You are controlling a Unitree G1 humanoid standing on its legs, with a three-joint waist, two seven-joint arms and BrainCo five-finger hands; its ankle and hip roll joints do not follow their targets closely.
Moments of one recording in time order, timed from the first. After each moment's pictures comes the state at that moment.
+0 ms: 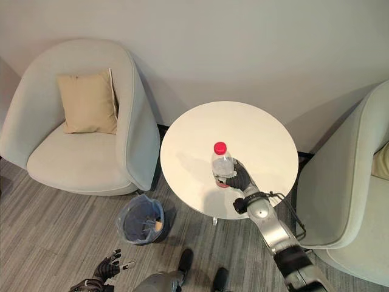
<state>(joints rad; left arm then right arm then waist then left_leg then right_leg) 0.15 0.29 -0.17 0.79 -0.18 -0.08 0.04 -0.19 -0.47 0.30 0.22 -0.02 -0.07 -0.09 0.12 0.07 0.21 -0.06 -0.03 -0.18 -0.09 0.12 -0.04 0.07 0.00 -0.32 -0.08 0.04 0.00</state>
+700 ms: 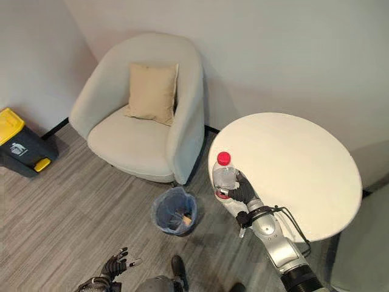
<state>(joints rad) 0.12 0.24 -0.16 0.79 -0.17 -0.08 0.04 -0.10 -0.48 0.29 0.11 0.02 -0.09 -0.10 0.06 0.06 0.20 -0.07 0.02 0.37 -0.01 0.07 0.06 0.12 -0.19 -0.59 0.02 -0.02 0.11</state>
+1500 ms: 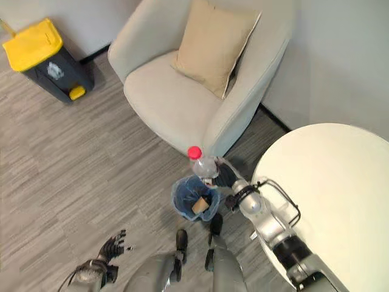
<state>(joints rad) -0.03 0.30 -0.21 0.76 -0.17 -0.08 0.06 -0.41 -0.54 0.46 0.21 -0.10 -0.08 -0.05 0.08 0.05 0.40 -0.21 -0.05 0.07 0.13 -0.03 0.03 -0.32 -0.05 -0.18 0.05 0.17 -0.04</state>
